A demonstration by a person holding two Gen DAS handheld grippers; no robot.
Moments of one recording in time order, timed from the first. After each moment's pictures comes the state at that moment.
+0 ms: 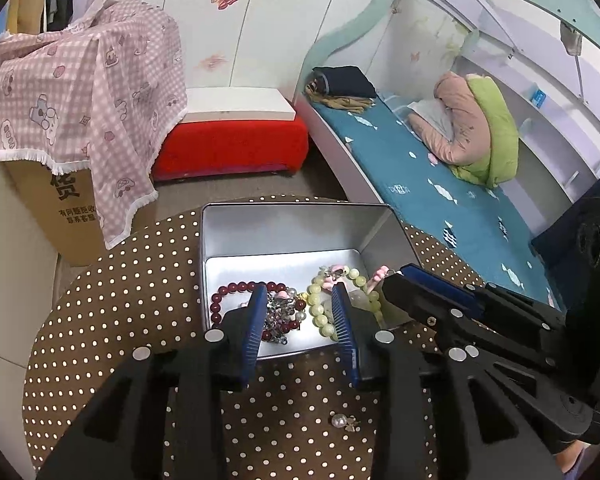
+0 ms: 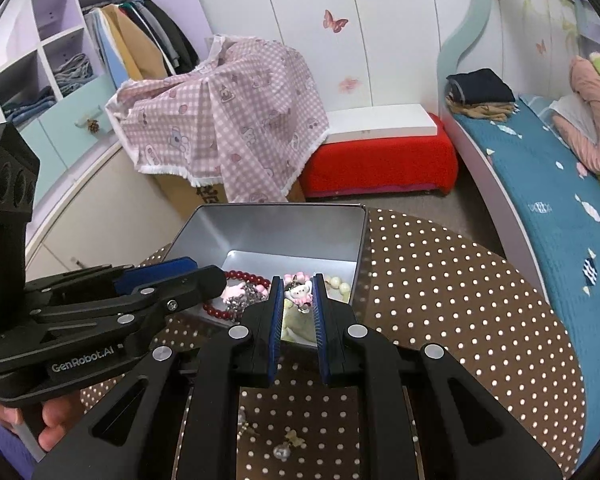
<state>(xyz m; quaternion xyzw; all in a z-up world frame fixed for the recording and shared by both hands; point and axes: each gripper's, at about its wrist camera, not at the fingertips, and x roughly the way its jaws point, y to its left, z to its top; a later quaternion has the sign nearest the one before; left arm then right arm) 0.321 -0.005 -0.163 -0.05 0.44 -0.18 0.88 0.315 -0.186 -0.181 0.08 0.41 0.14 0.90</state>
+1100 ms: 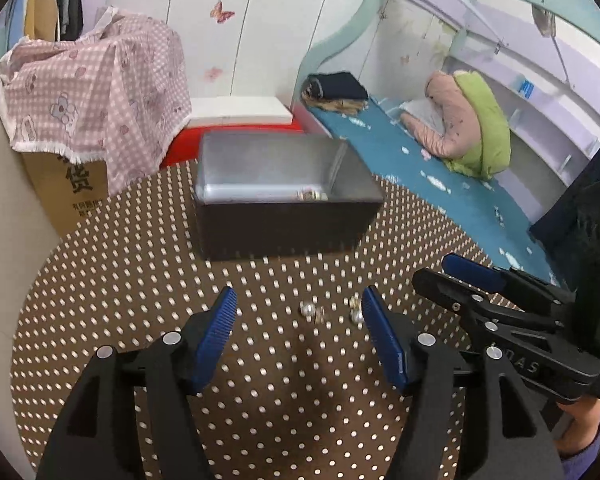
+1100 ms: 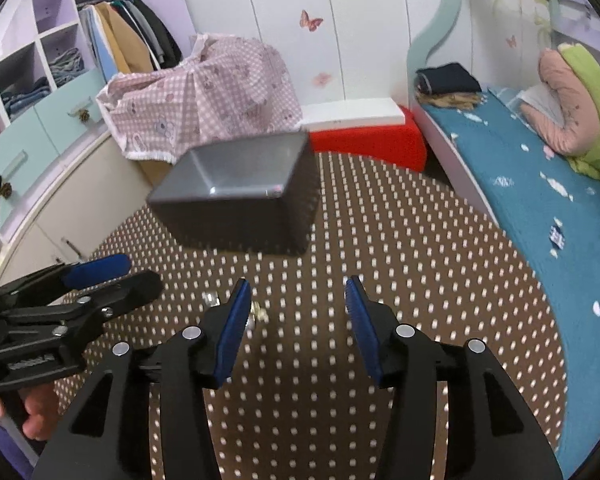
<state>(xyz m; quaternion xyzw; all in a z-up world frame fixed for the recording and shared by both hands) 0.217 -0.015 -0.177 -0.03 0.42 -0.17 0.89 0.208 -0.227 -0.193 0.07 0.42 0.10 0.90</state>
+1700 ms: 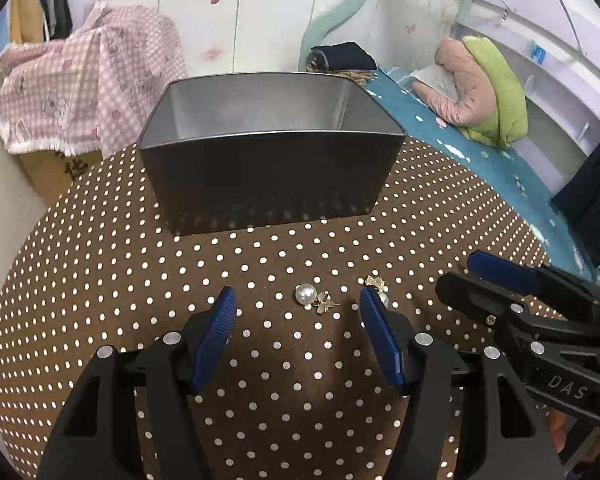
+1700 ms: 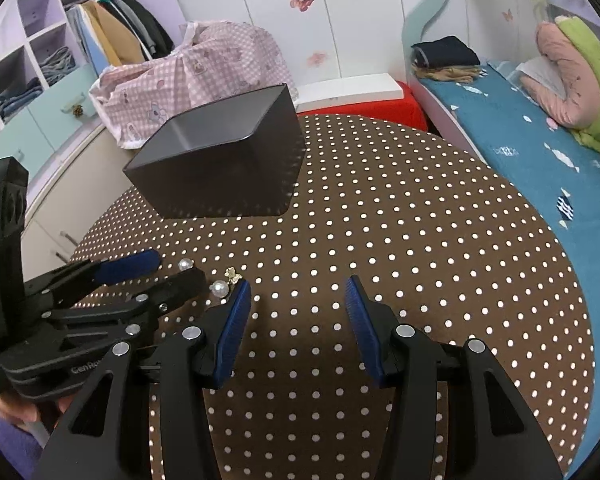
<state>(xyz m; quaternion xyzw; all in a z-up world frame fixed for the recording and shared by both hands) 0.235 -0.047 -0.218 0.02 0.44 -0.15 0.88 0.209 -0.238 -0.225 0.09 0.44 0.10 0.89</state>
